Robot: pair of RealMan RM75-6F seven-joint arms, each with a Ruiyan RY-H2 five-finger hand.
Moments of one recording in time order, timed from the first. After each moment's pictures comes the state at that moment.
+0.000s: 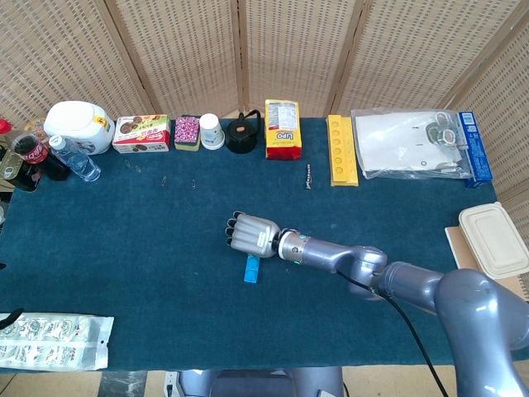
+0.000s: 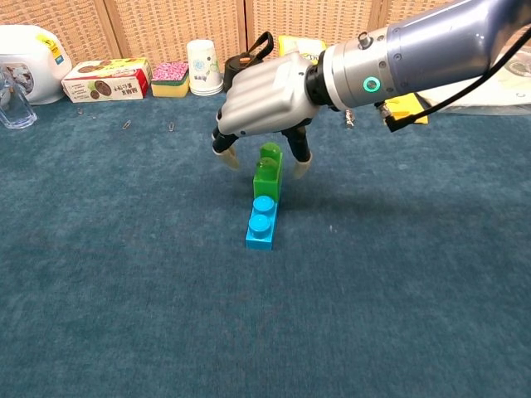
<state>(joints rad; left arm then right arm) 0.04 -0.87 0.00 -1.89 1.38 1.50 0.06 1.31 -1.51 0.05 -1.20 -1.79 0.58 -0.06</state>
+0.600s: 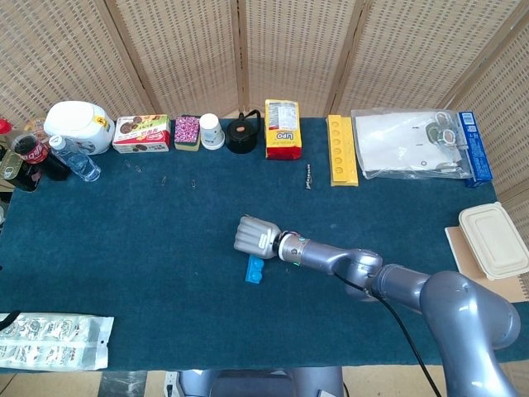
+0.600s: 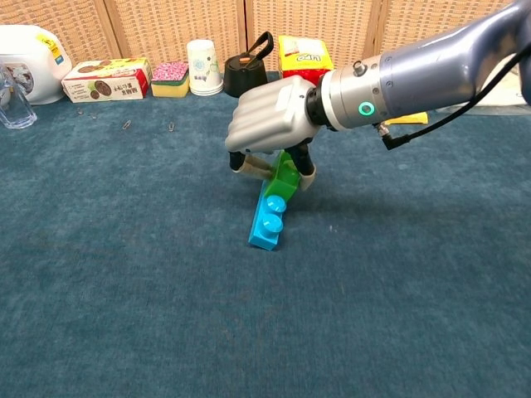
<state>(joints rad) 0.04 -0.86 0.00 -1.89 1.38 1.50 0.05 1.31 -1.58 0.01 -1.12 -1.76 0.59 -0.07</state>
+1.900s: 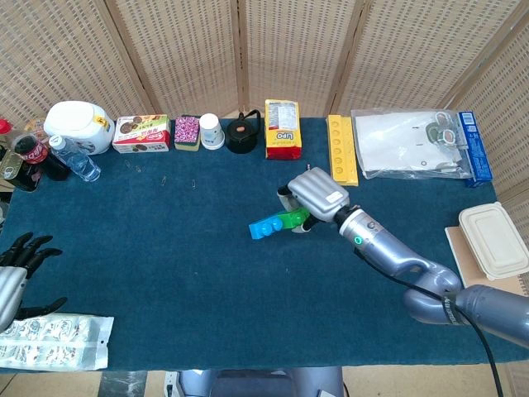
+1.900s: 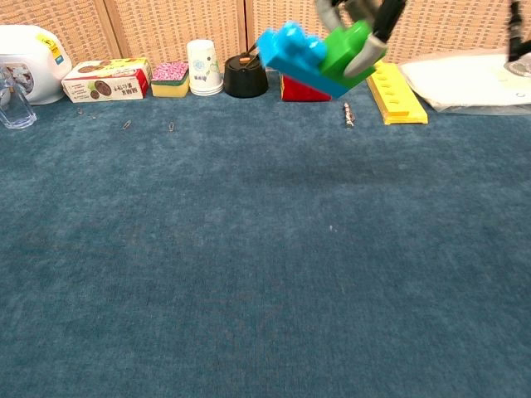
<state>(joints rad) -0.09 -0.84 -0.01 -1.95 1.53 1.36 0.06 1.05 -1.13 0.17 -1.61 -1.25 0.78 0.12</state>
